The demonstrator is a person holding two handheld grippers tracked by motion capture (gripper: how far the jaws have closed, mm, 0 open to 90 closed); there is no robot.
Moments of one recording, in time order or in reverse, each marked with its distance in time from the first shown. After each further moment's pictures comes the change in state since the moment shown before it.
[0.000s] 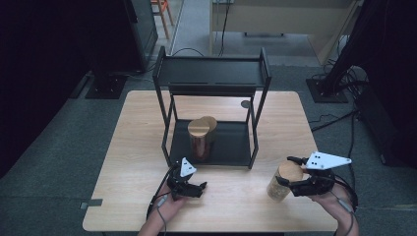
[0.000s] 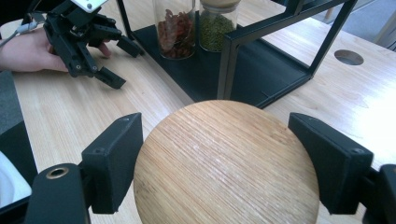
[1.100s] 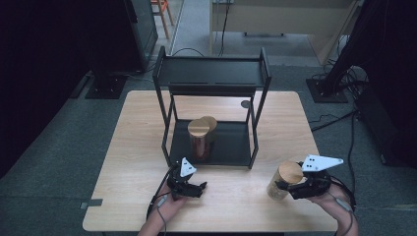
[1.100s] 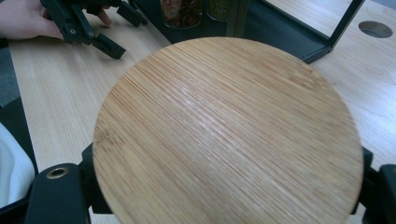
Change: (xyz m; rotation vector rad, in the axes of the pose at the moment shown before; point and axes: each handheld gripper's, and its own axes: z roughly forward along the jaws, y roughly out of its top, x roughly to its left) left arm 0.000 0.000 0.000 0.000 0.000 0.000; right arm -0.008 -0.018 0.013 0.075 0.043 -0.006
